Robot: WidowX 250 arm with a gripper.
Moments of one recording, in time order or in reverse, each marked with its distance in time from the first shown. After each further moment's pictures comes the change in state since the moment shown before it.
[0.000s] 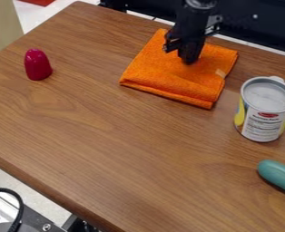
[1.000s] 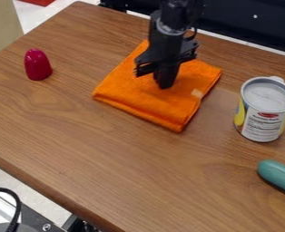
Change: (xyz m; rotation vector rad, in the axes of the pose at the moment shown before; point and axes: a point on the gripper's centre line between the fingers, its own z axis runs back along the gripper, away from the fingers) arm -0.018 0.072 -0.007 0.038 0.030 -0.072
